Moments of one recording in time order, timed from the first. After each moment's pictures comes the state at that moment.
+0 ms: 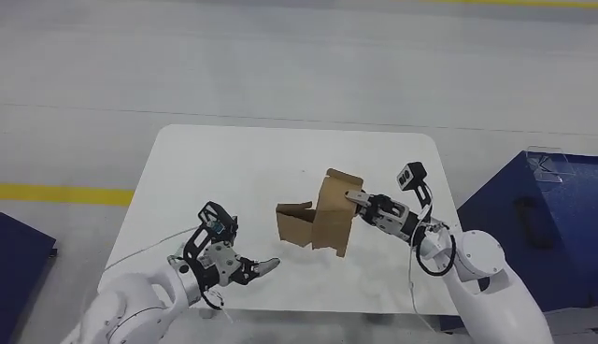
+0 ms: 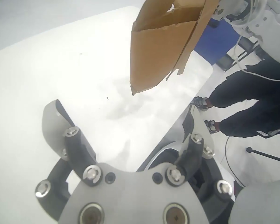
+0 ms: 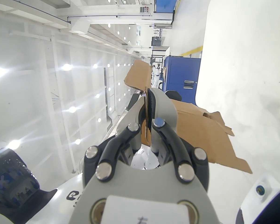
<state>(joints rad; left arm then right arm) 1.45 -1.02 -1.28 -2.08 0.82 -0.33 -0.61 -1.31 -1.03 1.38 -1.75 0.57 0.01 0.76</state>
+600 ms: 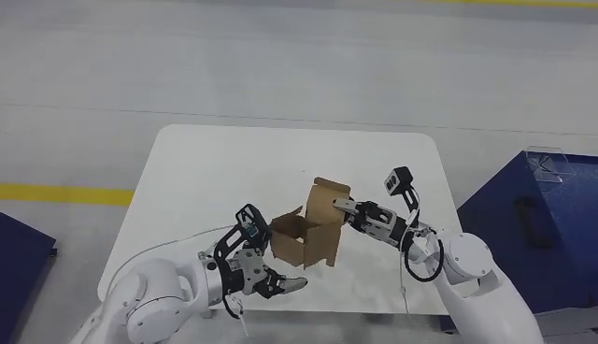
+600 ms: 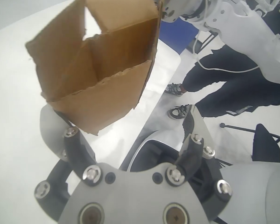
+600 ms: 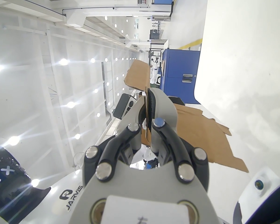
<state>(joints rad) 1.31 -1.03 -1.16 -2.06 0.60 -0.41 -0.80 -1.30 -1.04 1.32 -1.76 0.54 0.01 0.76</state>
